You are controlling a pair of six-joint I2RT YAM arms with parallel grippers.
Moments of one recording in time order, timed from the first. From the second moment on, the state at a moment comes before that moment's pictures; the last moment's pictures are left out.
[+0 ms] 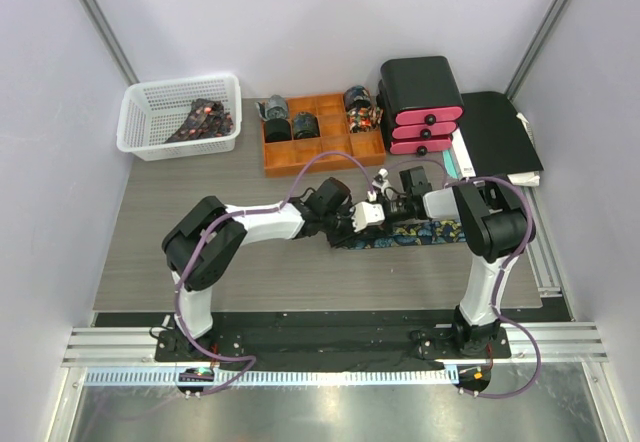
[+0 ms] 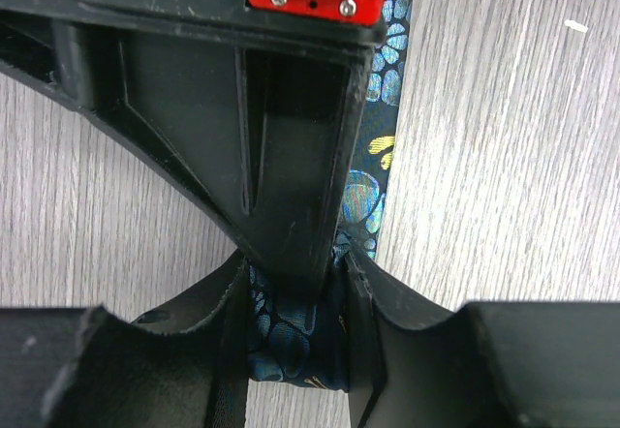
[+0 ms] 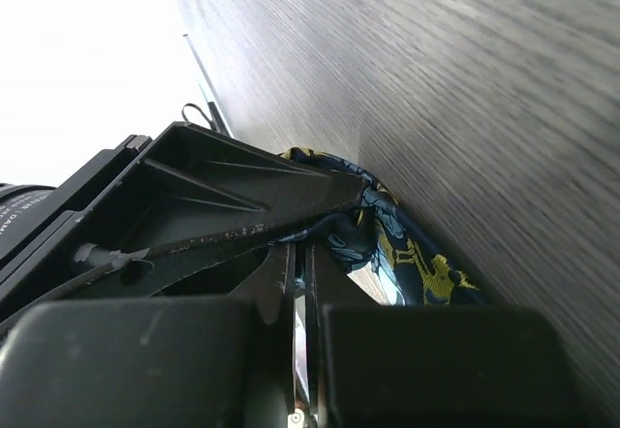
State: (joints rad) left arm -0.85 1.90 1.13 -0.09 0.33 0.47; right arm 0.27 1.92 0.86 0.04 -1.05 0.57
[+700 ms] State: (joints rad) left arm -0.70 1.30 0.90 -0.11 0.45 0.46; right arm 0.16 2.02 0.90 -0.10 -1.13 0.40
